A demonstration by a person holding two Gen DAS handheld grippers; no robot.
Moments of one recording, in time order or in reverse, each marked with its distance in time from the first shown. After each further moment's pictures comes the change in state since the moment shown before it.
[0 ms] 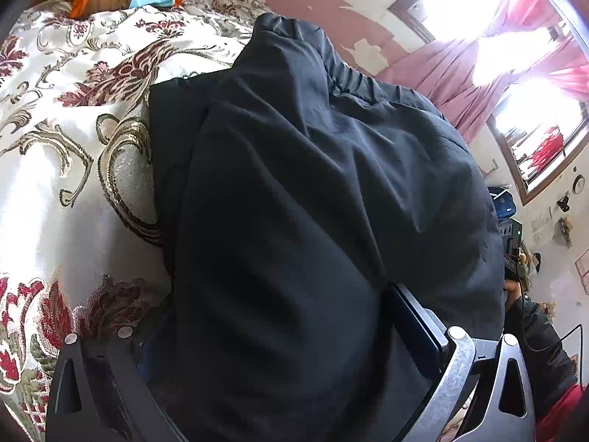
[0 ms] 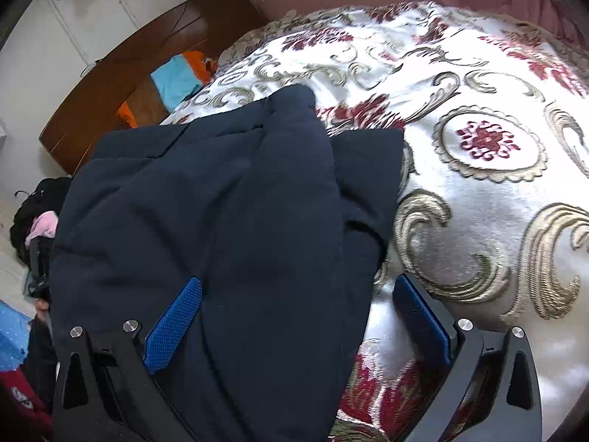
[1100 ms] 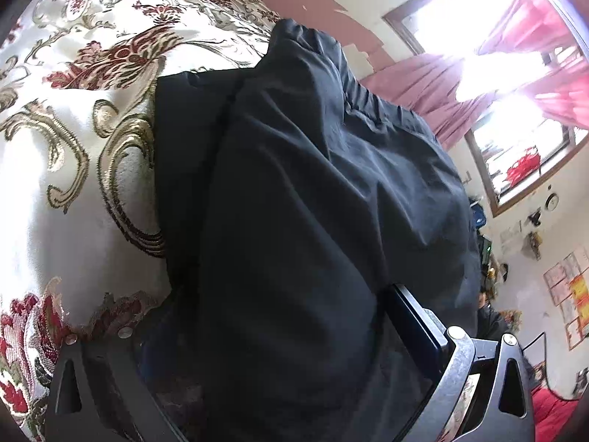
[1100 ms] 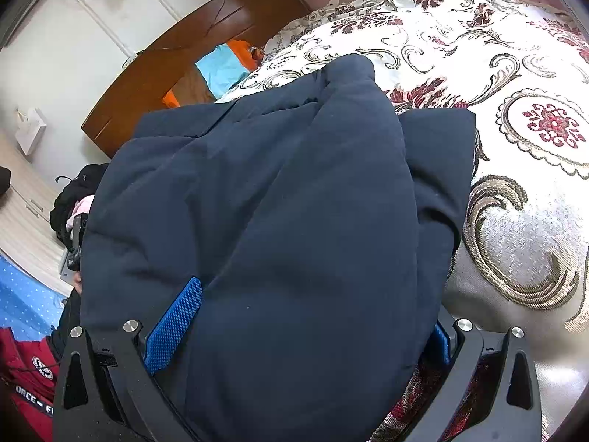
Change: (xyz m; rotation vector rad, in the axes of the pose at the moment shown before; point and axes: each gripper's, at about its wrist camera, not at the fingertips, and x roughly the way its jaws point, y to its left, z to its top) left arm 0.000 0.029 0.002 -0.040 0.018 -0.138; right arm 0.009 -0.008 -0.012 -0.033 0.003 0.170
